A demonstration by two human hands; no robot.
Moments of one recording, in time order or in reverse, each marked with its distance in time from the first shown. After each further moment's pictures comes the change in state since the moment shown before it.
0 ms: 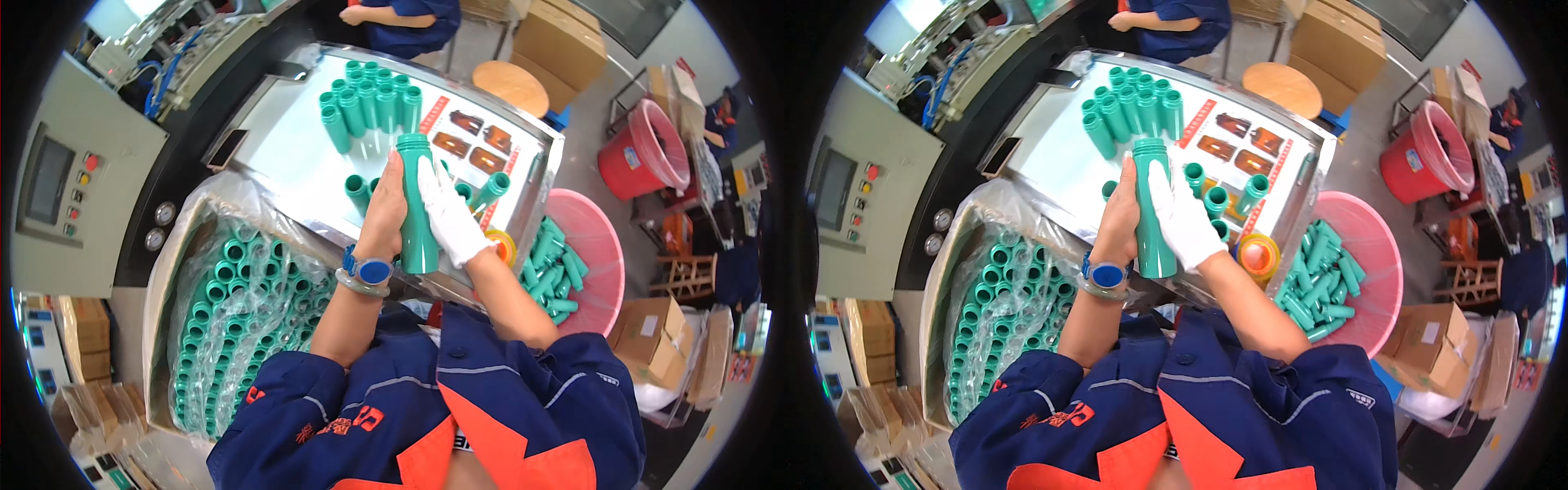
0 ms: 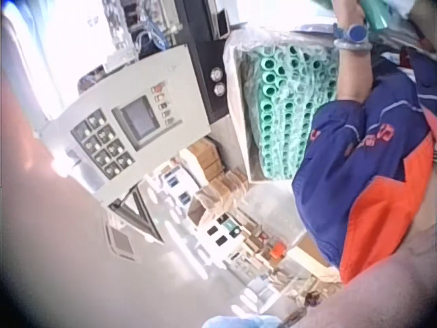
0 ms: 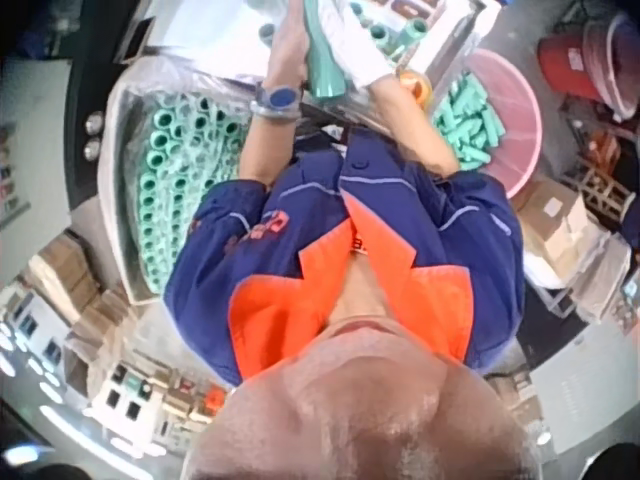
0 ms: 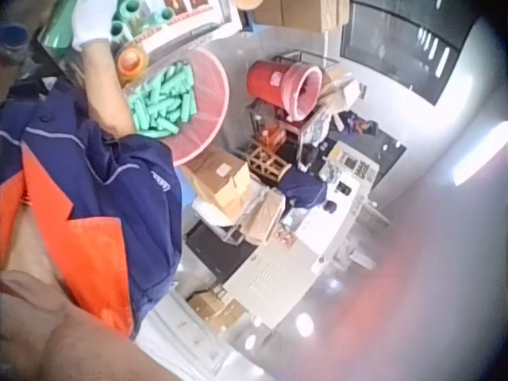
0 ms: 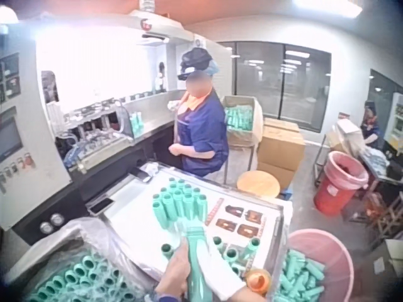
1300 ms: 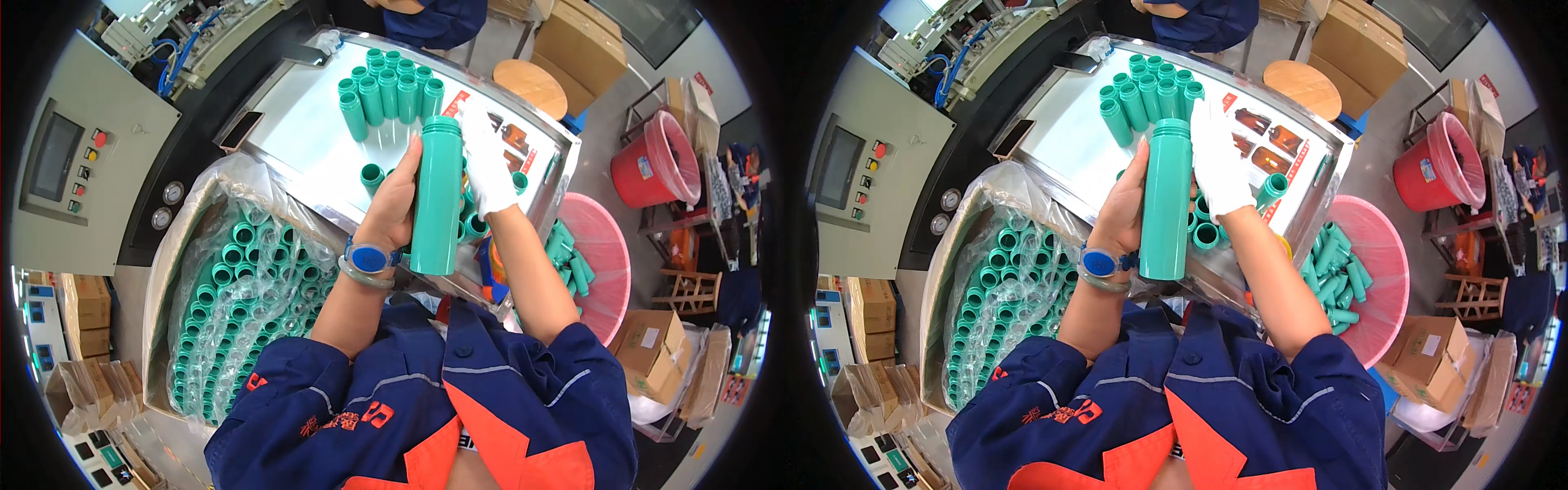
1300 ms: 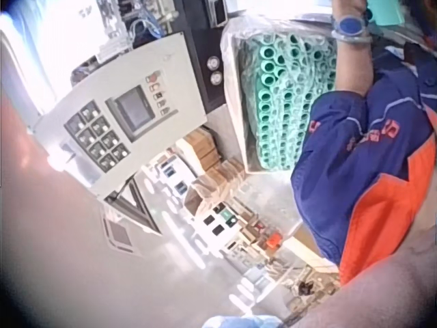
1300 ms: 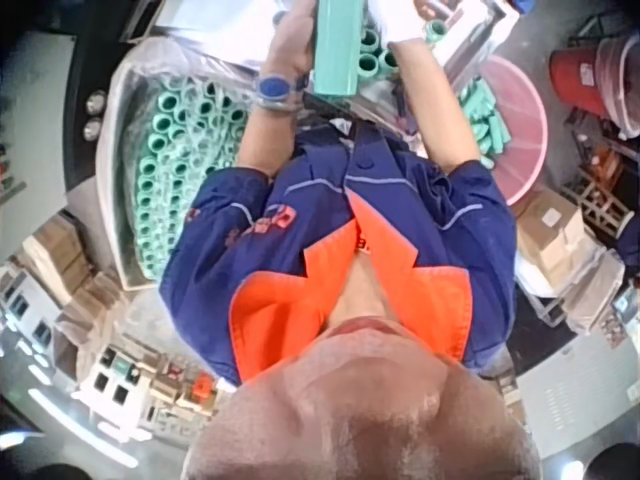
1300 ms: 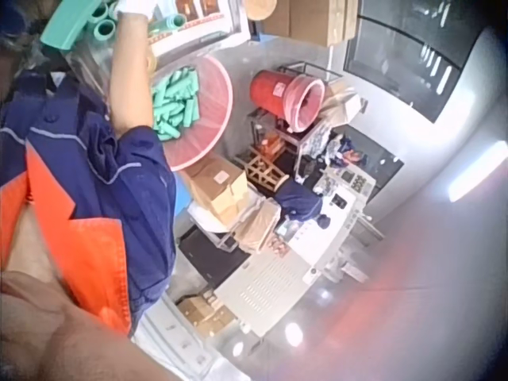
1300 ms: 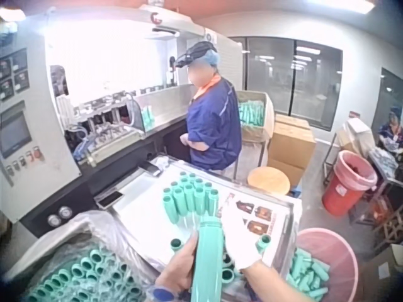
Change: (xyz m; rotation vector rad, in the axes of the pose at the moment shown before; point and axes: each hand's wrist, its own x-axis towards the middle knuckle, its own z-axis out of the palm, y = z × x) left_hand -0.009 0.027 -0.007 -0.026 -0.175 -0.214; right_hand 0.049 -0.017 -0.016 0.112 0.194 -0.135
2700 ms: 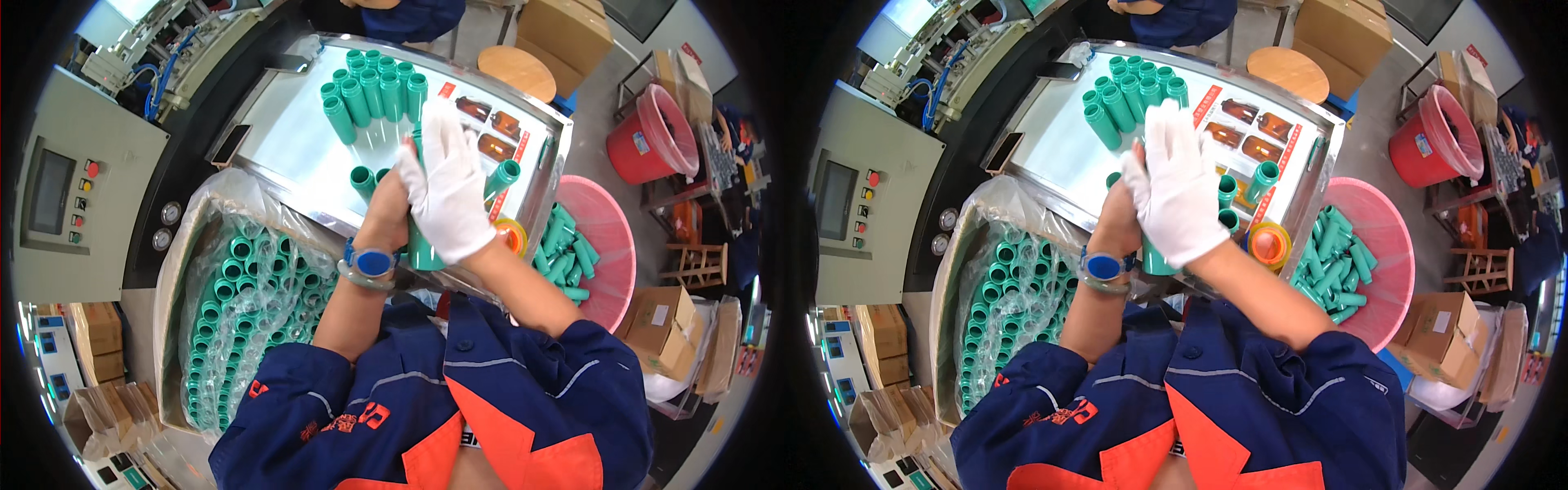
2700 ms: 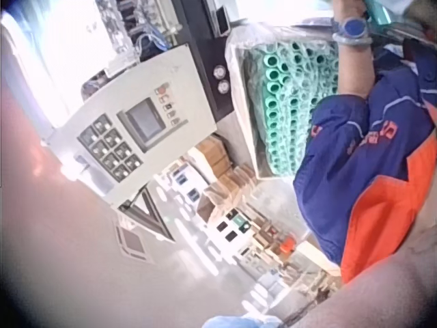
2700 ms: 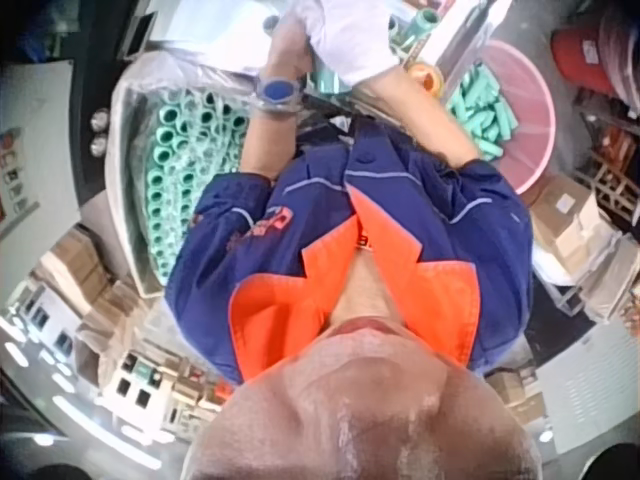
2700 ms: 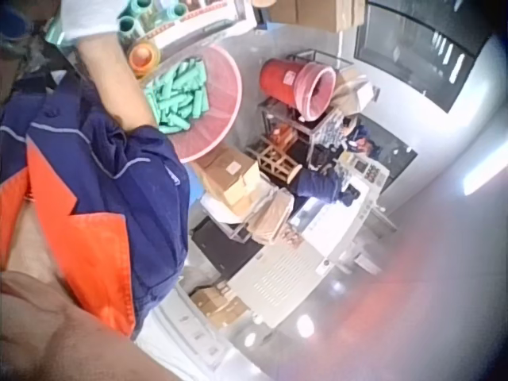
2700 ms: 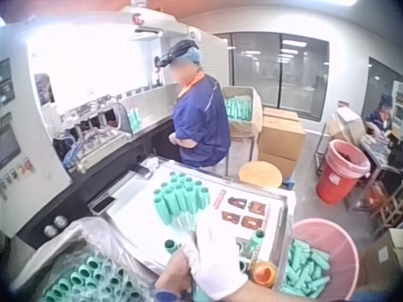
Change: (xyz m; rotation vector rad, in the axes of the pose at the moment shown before) left_hand 0.006 -0.015 0.015 0.040 0.124 0.146; right_hand -0.045 -0.023 0.022 -0.836 0.191 -0.724
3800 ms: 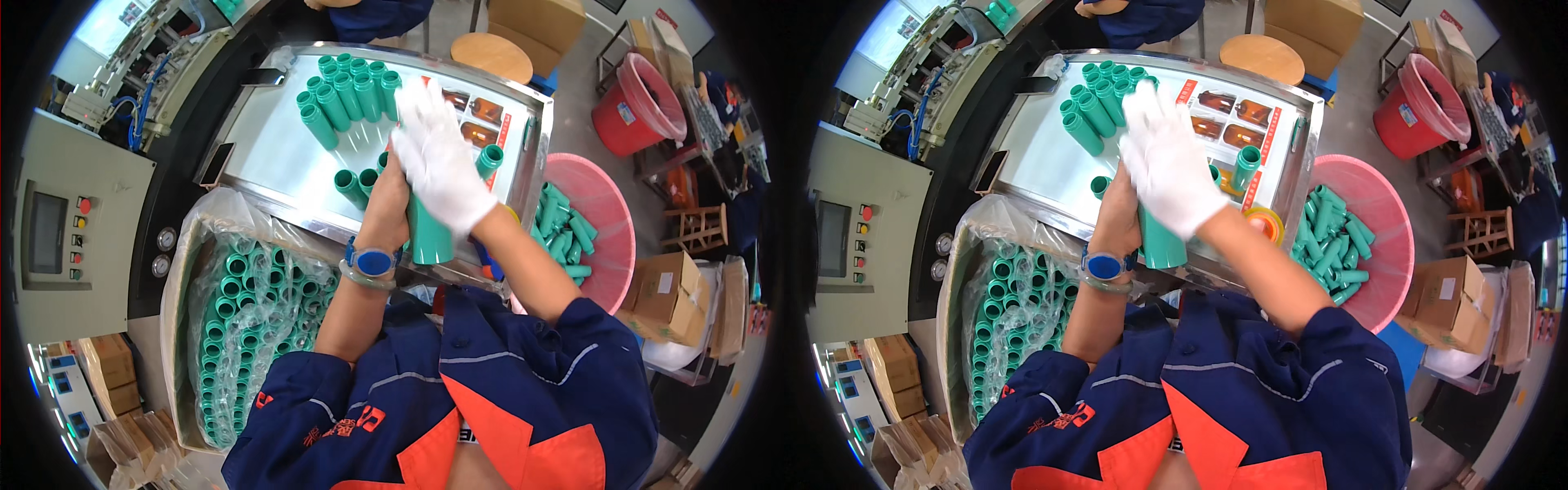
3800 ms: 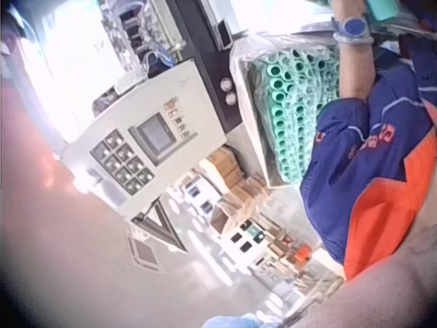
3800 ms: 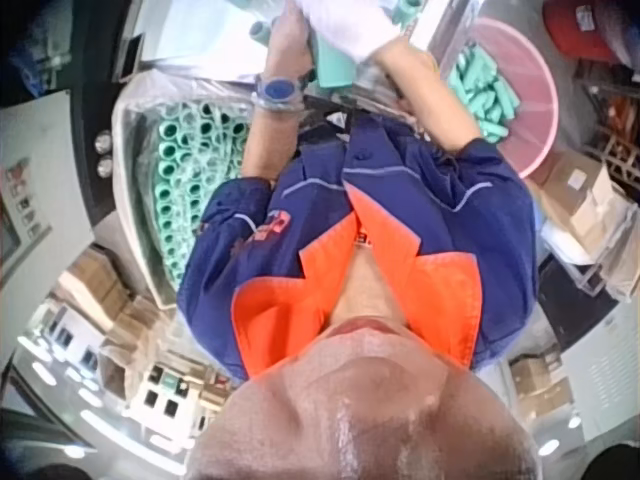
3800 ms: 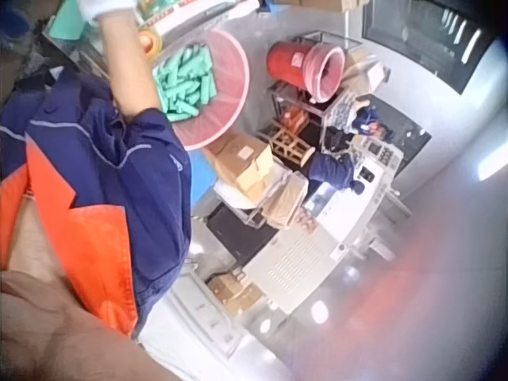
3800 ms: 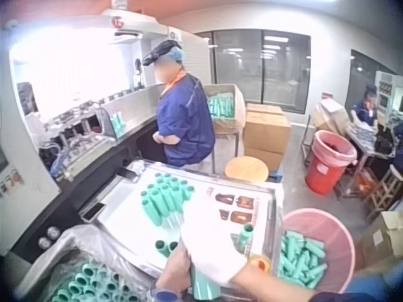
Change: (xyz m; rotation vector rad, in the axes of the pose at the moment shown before) left_hand 0.004 -0.013 0.011 -0.055 -0.066 -0.033; right_hand 0.009 0.030 -0.012 0.104 -0.101 -0.074
